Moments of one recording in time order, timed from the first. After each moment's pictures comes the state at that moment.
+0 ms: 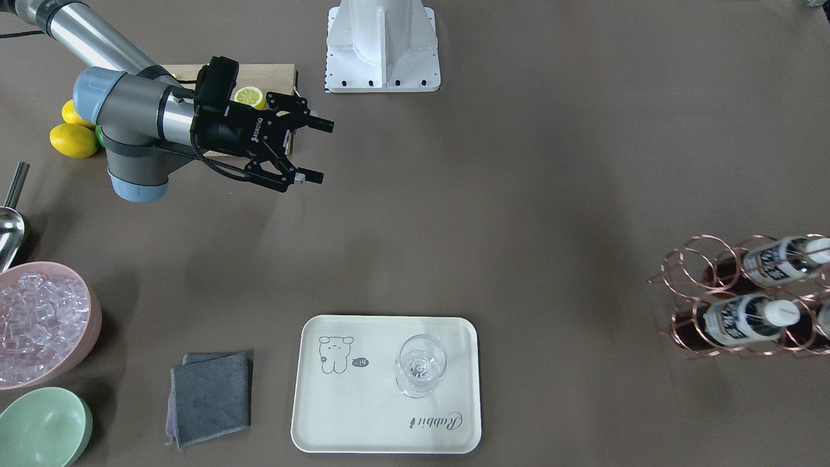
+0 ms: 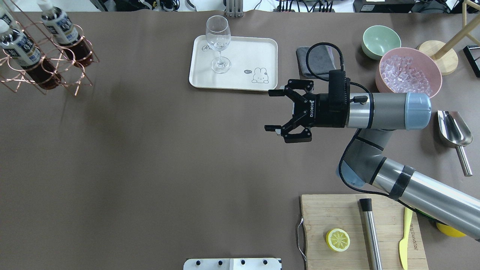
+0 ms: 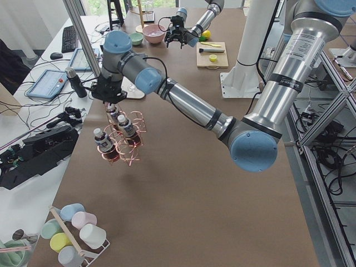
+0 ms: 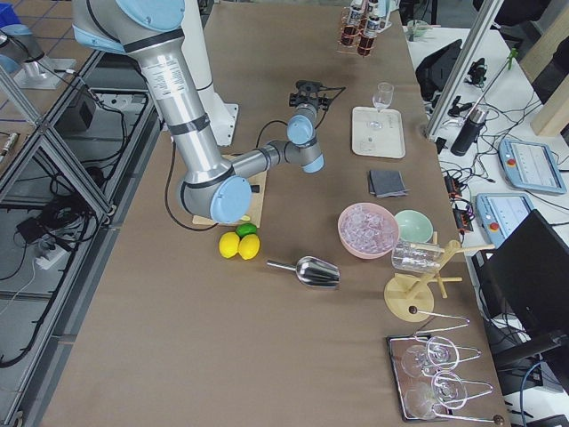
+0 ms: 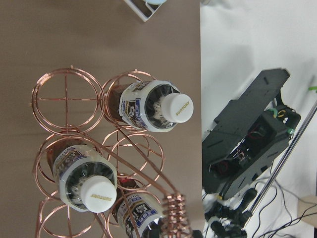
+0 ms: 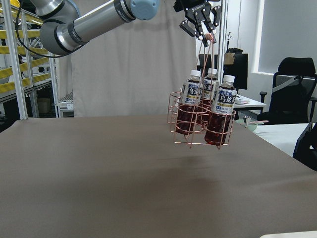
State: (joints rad) left arm -1.46 -1.98 -1.75 -1.70 -2.31 -2.11; right arm 0.67 -1.11 1.39 0.28 1.99 0.37
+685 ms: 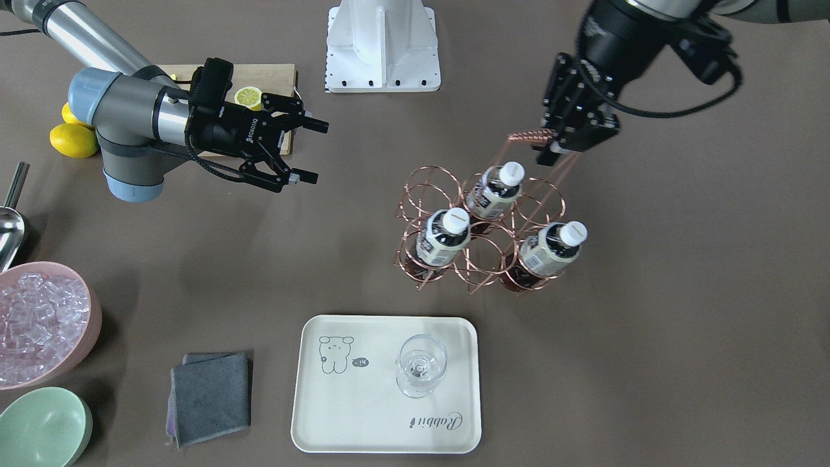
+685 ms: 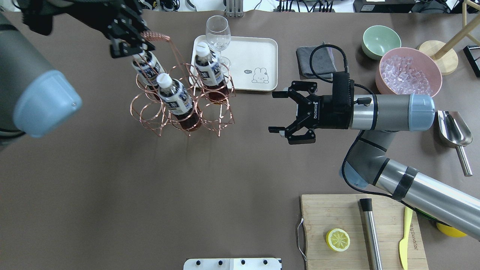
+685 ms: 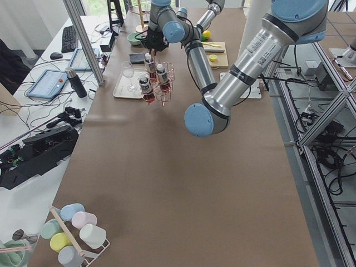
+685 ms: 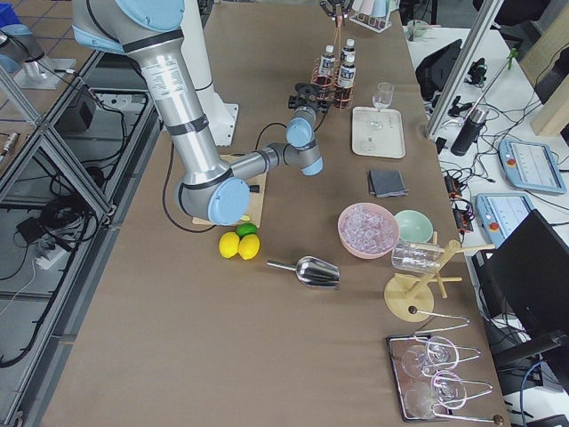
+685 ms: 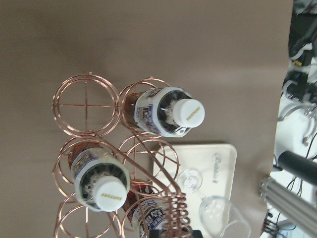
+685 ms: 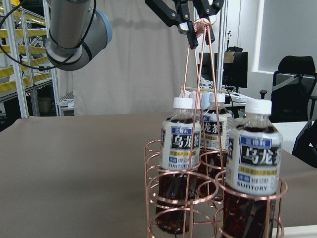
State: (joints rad) left arm -0.97 -2.29 -2.00 -1.41 -2.15 -2.61; right arm 0.67 -1.12 1.39 0.29 2.00 0.37
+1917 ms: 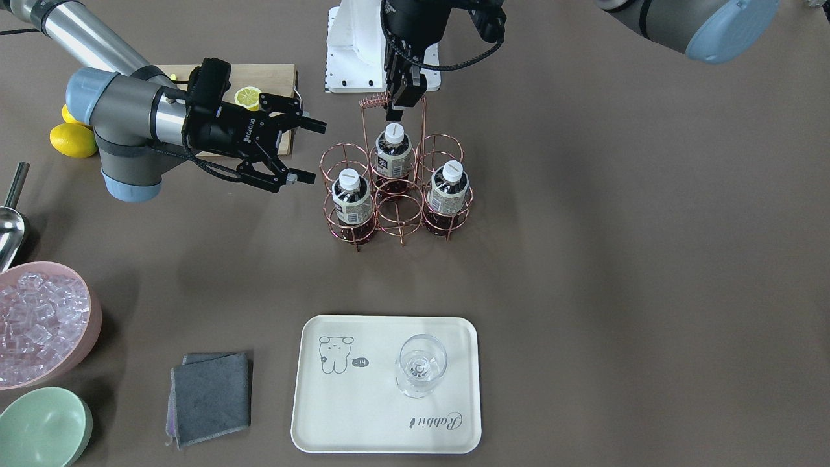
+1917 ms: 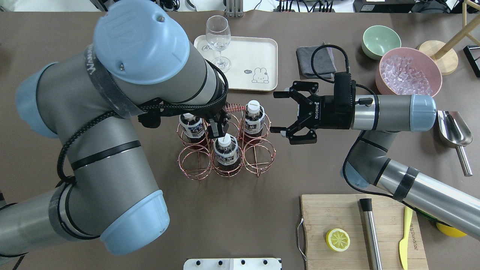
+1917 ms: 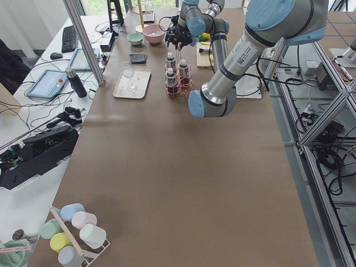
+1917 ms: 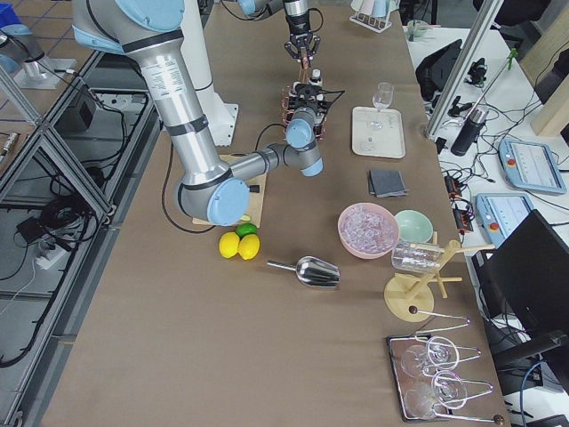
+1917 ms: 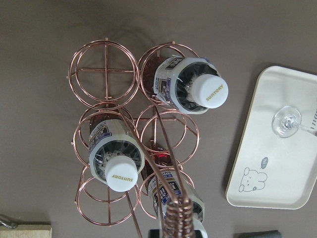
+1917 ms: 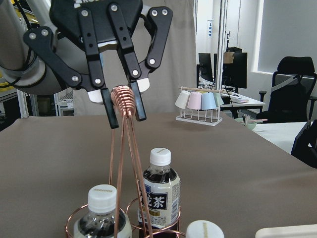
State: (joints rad) left arm -0.57 -2.45 -1.99 -1.30 -1.82 -2.94; right arm 0.67 -1.13 1.39 0.29 2.00 0.37
